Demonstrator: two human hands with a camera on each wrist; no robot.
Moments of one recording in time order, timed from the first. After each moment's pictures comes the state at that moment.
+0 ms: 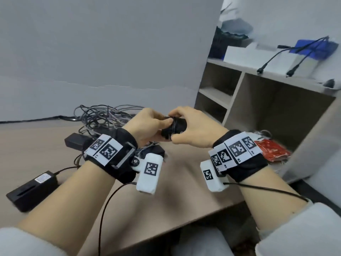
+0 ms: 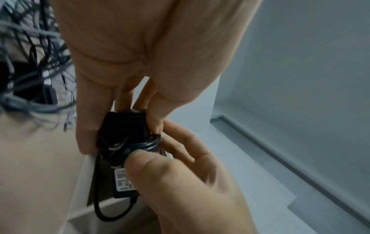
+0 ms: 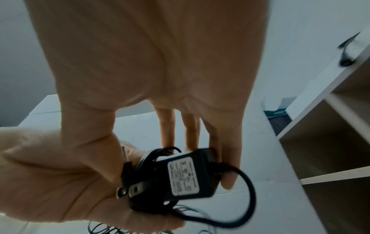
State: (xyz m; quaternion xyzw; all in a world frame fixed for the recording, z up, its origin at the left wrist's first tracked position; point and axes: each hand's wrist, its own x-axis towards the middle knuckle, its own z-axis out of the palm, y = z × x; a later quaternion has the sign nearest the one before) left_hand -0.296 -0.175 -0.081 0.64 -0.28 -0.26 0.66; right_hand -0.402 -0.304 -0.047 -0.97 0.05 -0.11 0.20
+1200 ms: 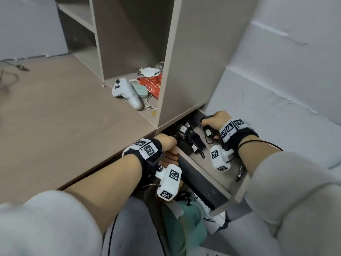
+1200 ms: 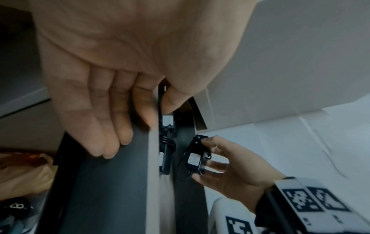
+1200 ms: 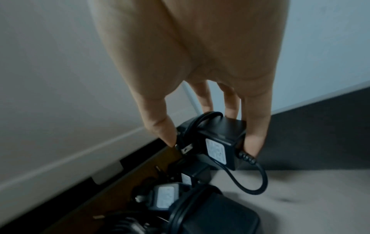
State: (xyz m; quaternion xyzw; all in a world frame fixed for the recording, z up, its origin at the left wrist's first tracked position) left_hand -0.532 -0.525 -0.260 0.72 -0.15 -0.58 0.35; right_hand -0.654 -0.678 -0.211 -0.72 0.61 -0.09 0.32
